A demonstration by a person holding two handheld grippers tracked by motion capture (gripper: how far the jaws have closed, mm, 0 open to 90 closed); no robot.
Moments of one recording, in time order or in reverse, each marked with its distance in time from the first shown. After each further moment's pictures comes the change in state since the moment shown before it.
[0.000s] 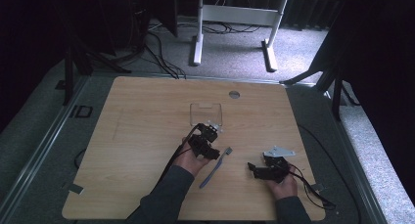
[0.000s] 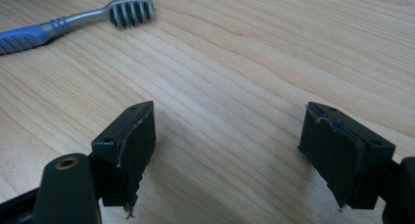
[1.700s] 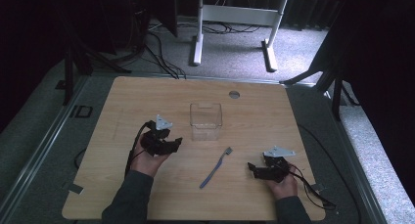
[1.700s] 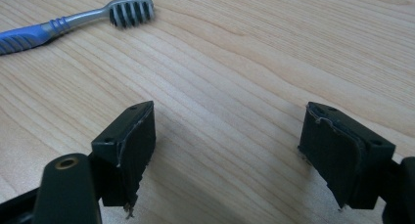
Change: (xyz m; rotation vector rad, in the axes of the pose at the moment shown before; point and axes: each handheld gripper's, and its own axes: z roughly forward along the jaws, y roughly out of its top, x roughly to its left) left arm 0.081 -0.078 -0.059 -0.303 0.127 -0.121; right arm 0.000 0.000 0.000 0.001 0.000 0.002
